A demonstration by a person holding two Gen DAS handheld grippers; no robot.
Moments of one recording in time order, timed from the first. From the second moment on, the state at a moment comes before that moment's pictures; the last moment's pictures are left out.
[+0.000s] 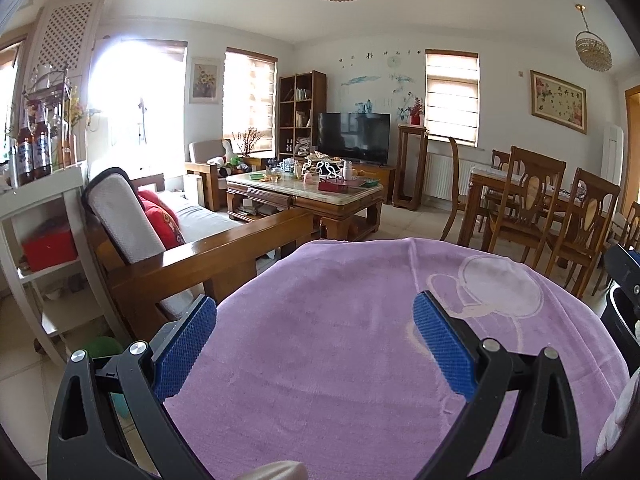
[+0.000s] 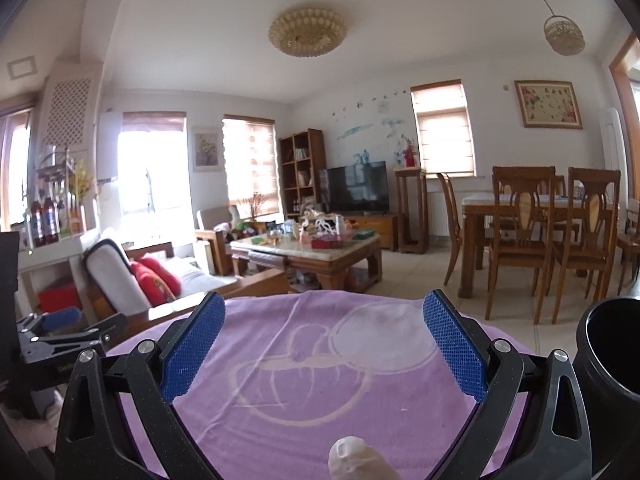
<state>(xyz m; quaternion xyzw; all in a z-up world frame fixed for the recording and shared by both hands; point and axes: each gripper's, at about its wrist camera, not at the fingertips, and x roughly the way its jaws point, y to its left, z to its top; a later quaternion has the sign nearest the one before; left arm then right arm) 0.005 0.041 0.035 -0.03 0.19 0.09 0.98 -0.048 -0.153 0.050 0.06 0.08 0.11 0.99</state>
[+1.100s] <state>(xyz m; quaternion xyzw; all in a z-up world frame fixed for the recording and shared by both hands) 0.006 0.042 0.037 0.00 0.18 0.09 0.98 -0.047 -0.153 0.052 0.06 0.08 0.11 0.99</state>
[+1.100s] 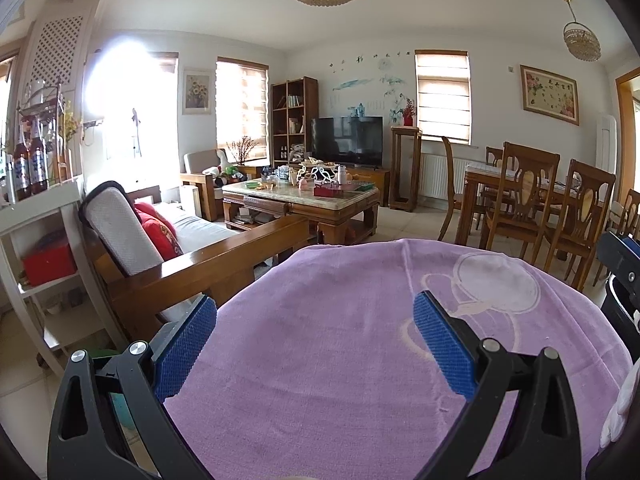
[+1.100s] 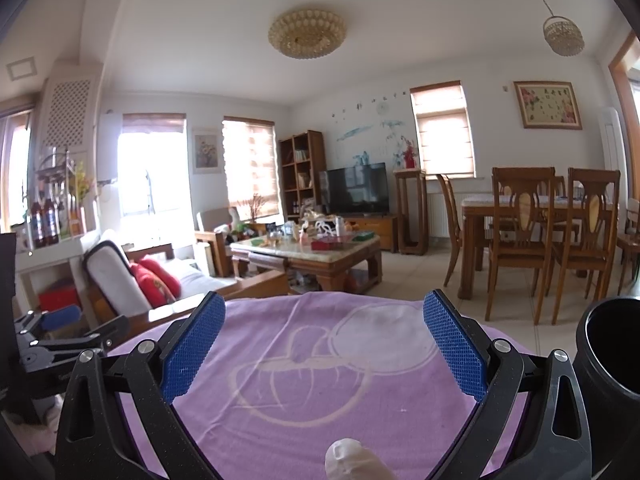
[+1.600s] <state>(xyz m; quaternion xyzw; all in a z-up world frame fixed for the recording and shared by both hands) 0.005 0.042 0.037 0.00 0.18 0.09 0.98 -0.047 -0.152 0.051 0.05 0.08 0.11 0.99</state>
